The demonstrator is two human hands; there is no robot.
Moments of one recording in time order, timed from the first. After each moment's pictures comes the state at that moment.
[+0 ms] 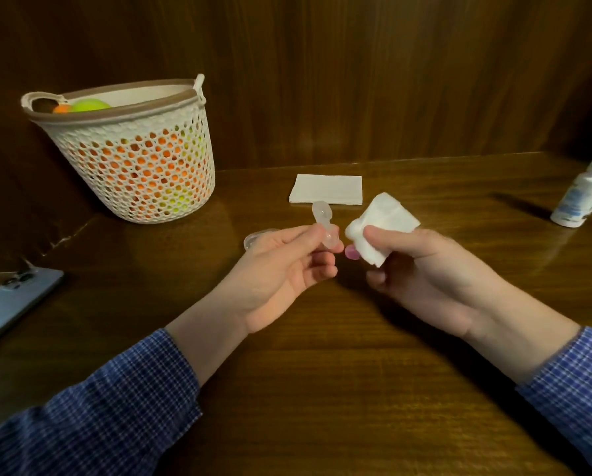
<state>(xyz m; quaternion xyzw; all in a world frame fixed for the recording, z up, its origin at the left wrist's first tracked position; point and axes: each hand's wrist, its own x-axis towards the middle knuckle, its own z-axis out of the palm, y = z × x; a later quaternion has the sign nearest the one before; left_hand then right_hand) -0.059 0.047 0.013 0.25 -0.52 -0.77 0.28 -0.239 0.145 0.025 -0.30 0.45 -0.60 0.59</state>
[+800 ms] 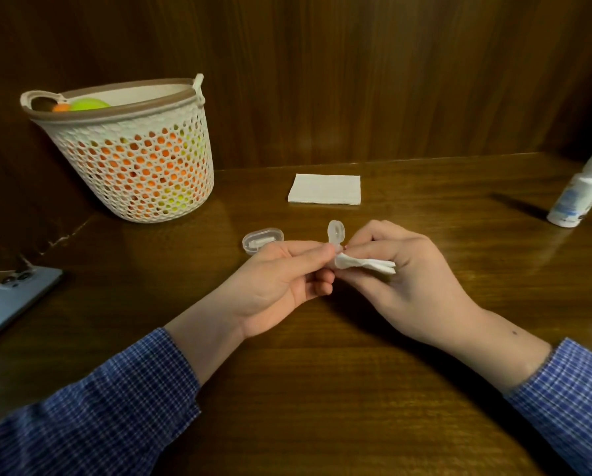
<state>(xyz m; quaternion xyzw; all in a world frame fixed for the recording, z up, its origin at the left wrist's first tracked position) -0.054 0.045 0.004 0.21 -0.56 -0.78 0.20 -0.231 0.150 0.008 -0.72 0.54 -0.44 0.04</state>
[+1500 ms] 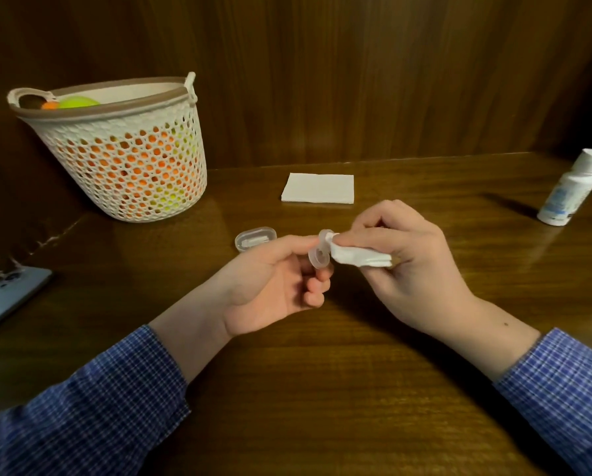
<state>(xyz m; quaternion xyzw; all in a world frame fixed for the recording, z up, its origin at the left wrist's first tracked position) -0.053 0.044 0.014 0.19 -0.49 -0.84 0.11 -0.249 0.143 0.002 -0.73 0.50 -0.46 -0.08</state>
